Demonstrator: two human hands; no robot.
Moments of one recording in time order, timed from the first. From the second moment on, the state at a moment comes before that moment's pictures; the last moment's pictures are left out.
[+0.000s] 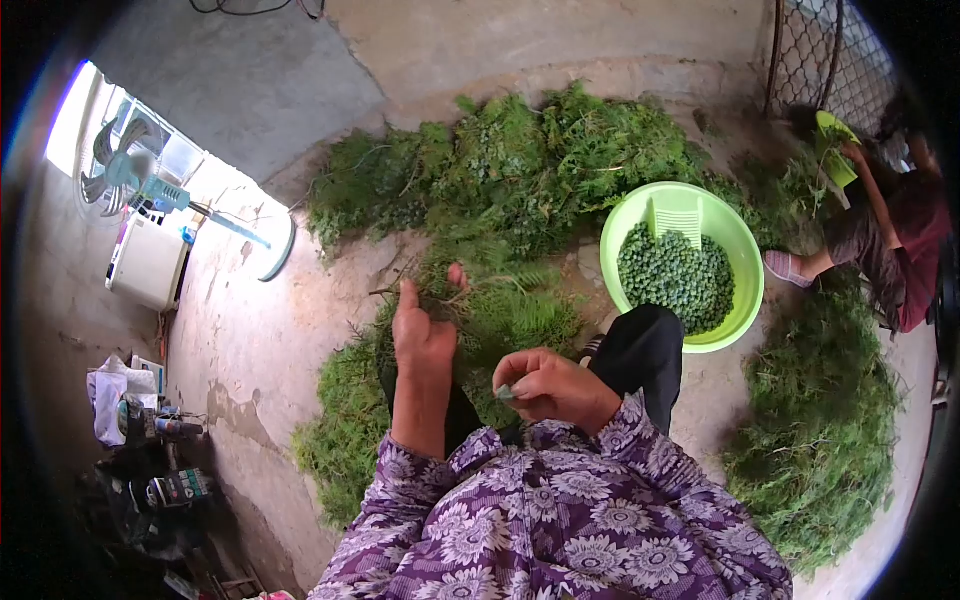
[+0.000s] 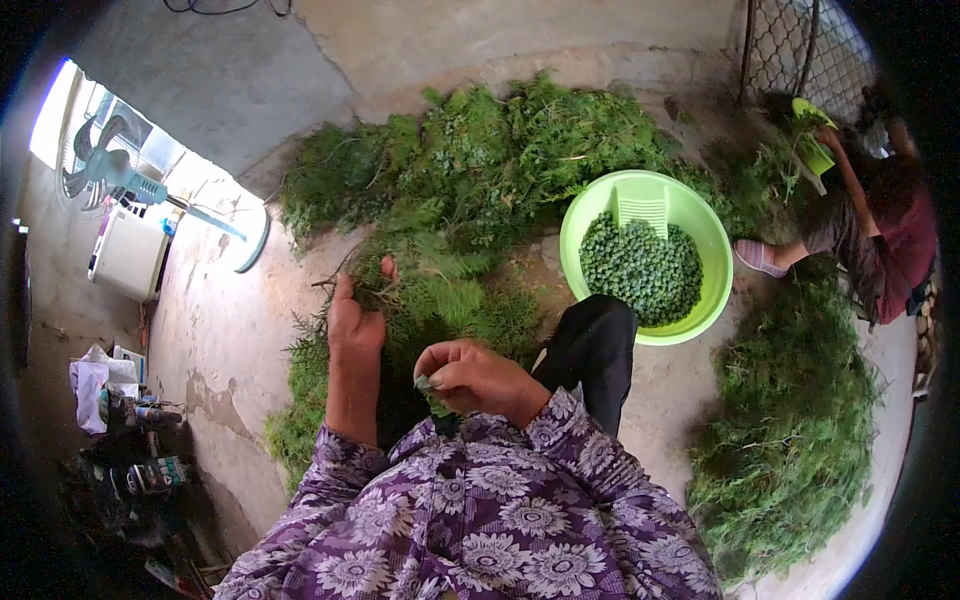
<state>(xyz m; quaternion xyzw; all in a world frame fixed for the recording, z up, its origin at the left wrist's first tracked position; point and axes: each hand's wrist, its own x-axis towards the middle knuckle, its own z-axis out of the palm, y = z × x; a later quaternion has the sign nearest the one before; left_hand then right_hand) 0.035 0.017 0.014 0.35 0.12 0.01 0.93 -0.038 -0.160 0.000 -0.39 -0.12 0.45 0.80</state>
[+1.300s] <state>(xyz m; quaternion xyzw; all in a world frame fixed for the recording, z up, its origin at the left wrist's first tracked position) 0.044 0.059 -0.022 0.18 0.04 -0.20 0.96 -0.035 -0.133 0.014 -0.66 -0.15 0.05 0.73</state>
